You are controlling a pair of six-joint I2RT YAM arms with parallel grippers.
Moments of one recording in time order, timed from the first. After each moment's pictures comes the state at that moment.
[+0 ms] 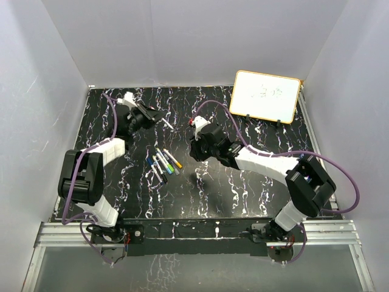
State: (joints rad) left arm -0.18 1.65 0.86 0.55 0.49 -1.01; right arm 0.77 1.57 1.00 -0.03 -0.07 0.20
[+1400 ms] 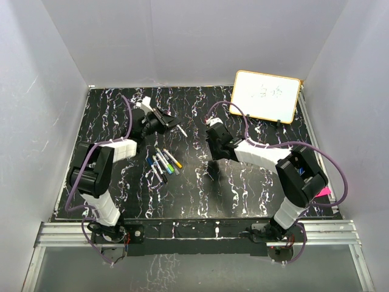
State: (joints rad) left arm -0.27 1.74 0.87 0.65 0.51 -1.07; right arm 0.66 1.67 1.04 -0.30 0.21 0.27
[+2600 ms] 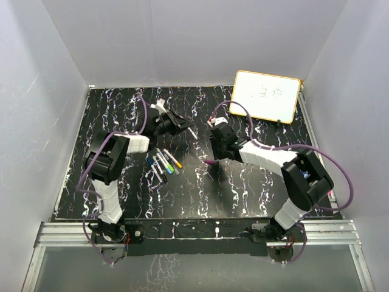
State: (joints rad) left arm -0.36 1.94 0.98 0.67 0.50 -1.11; right arm 0.63 1.64 0.98 -0.27 0.18 0.28
